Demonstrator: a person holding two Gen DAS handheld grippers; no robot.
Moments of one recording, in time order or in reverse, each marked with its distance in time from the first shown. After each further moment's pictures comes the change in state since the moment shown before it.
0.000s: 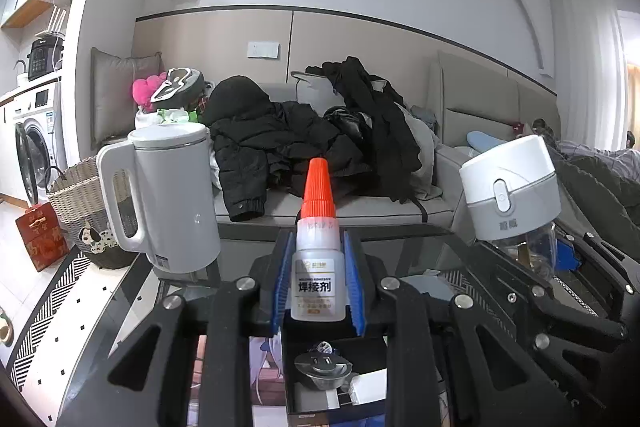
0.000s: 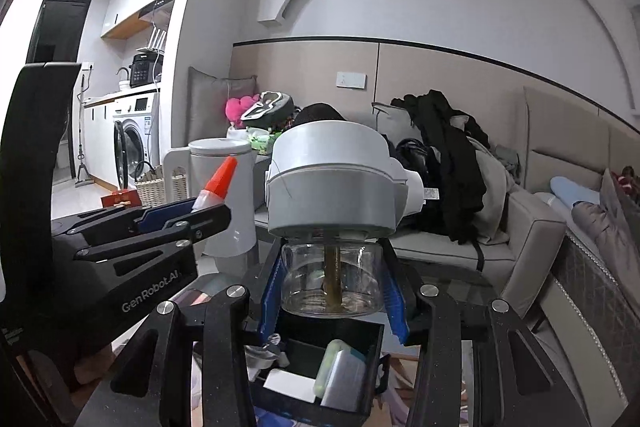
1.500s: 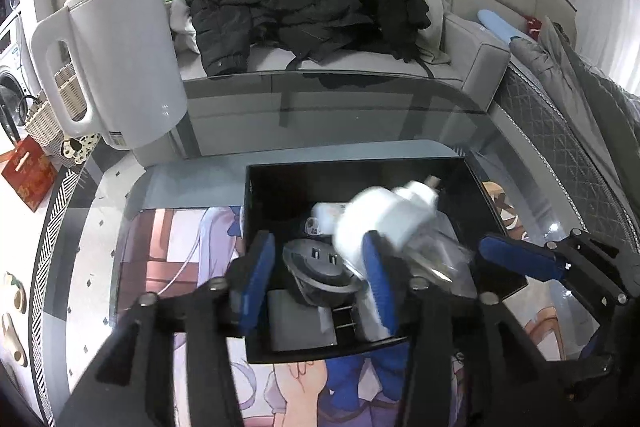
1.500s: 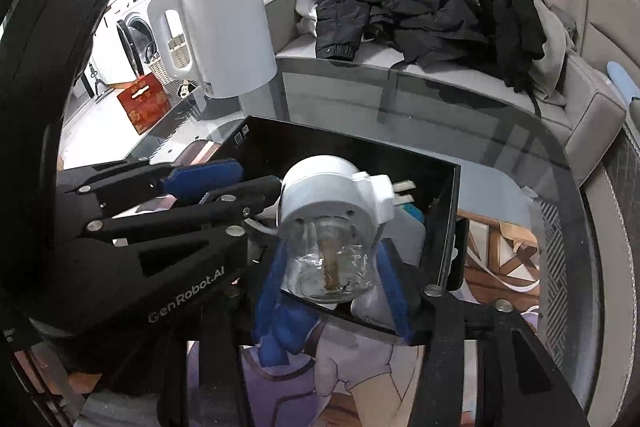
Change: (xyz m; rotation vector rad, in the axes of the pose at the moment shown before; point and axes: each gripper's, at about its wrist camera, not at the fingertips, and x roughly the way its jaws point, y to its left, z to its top) left arm 0.084 -0.011 -0.060 0.001 0.526 -0.017; right arm 0.094 0.003 -0.083 0.034 0.590 0.159
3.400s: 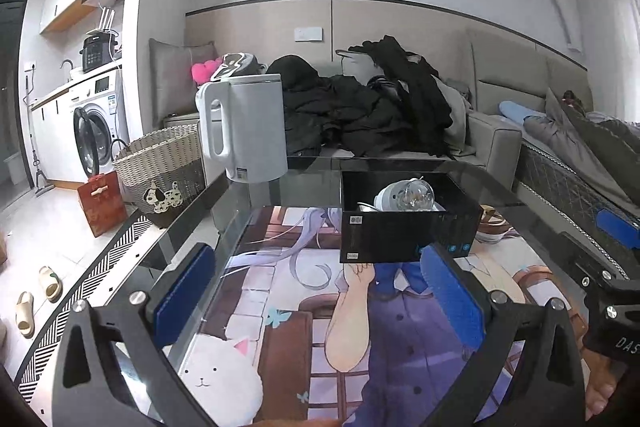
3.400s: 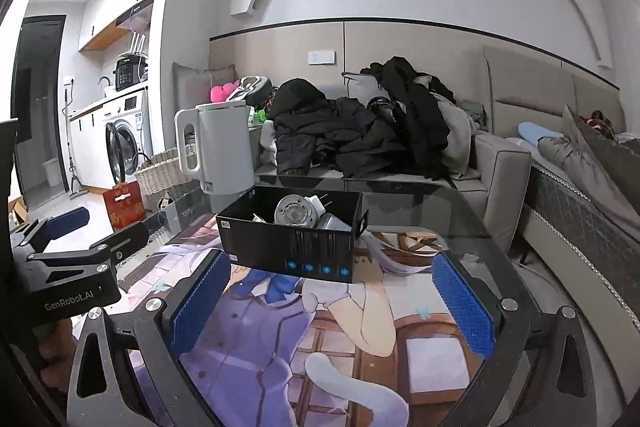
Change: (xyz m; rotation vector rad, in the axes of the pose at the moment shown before) left arm -0.157 0.002 -0.163 -0.035 -0.482 0.208; right arm -0.162 0.027 -0.164 0.097 -0.560 -0.184
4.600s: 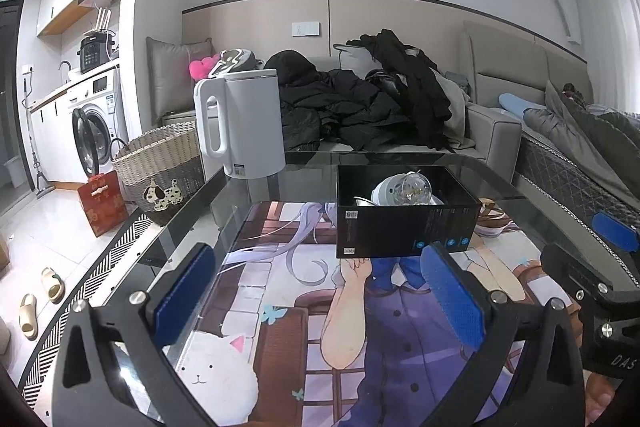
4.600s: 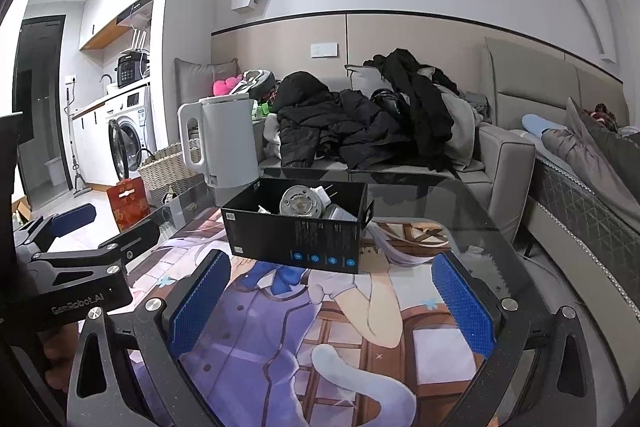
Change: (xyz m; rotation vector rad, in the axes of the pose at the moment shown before) left arm 0.003 -0.003 0.000 0.011 0.023 0.003; right arm 0.008 0.003 -0.004 0.007 0.037 0.030
